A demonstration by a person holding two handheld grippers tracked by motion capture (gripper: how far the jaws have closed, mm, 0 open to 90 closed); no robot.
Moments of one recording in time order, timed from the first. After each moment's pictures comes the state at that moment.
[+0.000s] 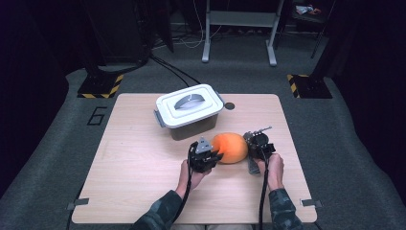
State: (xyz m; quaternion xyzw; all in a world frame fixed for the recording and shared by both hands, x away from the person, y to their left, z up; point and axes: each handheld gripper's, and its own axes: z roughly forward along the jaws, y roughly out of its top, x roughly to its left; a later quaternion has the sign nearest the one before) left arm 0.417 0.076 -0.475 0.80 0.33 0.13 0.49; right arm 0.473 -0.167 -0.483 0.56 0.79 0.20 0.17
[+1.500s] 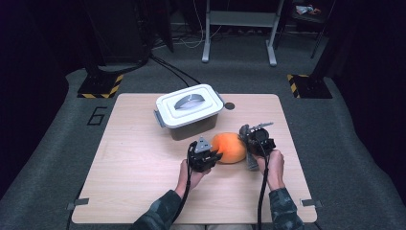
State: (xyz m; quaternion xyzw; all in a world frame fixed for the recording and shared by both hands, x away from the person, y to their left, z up) left arm 0.419 0.080 -0.476 0.80 0.33 0.12 0.49; right arm 0.462 -0.157 -0.447 0.53 0.79 0.23 0.20
